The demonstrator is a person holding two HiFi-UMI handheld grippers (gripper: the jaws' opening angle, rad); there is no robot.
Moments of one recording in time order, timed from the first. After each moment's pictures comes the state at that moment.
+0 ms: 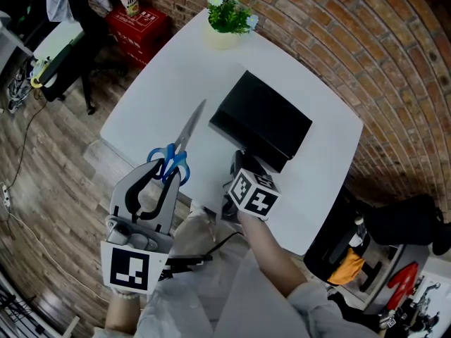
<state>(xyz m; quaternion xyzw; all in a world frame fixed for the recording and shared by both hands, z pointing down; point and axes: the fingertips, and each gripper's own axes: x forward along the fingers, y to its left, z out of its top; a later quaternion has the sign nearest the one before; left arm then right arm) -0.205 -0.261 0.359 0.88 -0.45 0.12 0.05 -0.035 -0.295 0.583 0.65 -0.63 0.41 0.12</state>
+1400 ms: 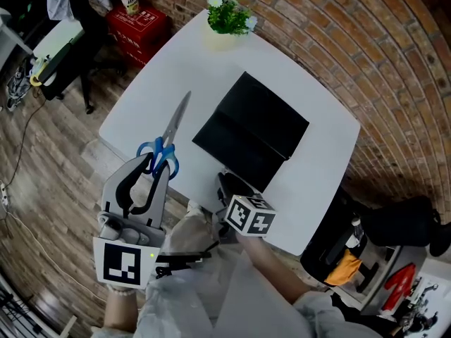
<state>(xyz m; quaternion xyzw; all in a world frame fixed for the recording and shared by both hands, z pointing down) -0.222 -0.263 0.355 0.87 -0.48 0.11 0.04 -0.086 -0.232 0.587 0.54 -0.69 0.47 0.10</state>
